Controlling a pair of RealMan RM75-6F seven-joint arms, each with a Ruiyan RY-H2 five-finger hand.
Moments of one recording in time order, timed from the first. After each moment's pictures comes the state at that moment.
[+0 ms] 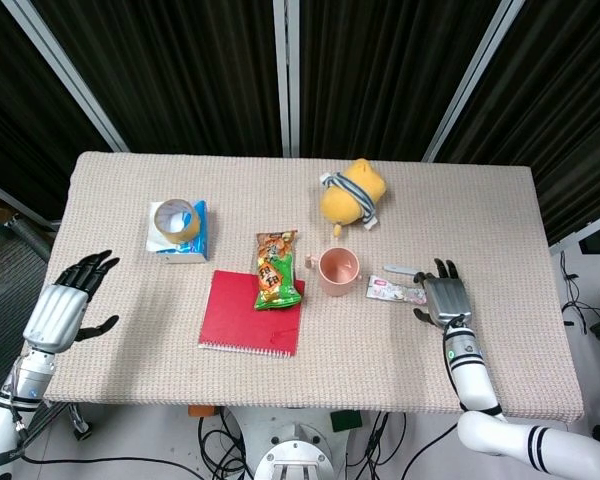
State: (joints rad) left arm -0.25 -1.23 -0.02 -1.45 1.60 1.43 -0.10; right arm 0.52 -1.55 0.15 -1.57 -0.86 1.13 -0.66
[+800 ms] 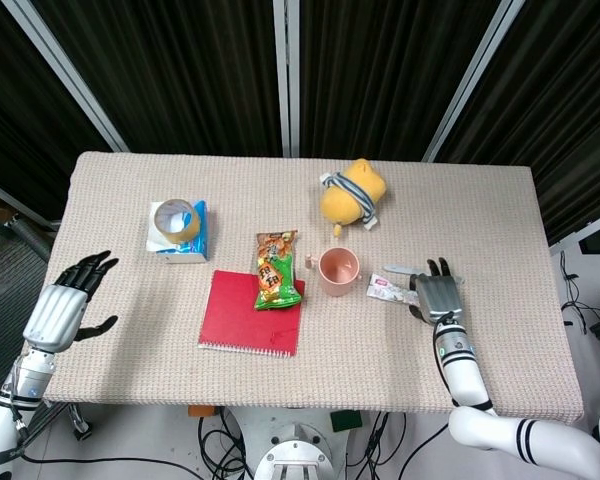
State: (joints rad) left arm -0.25 -1.24 -0.02 -1.42 1.59 1.42 -0.12; right arm 0.57 -1.58 0.13 -1.53 -0.81 1.13 -0.74
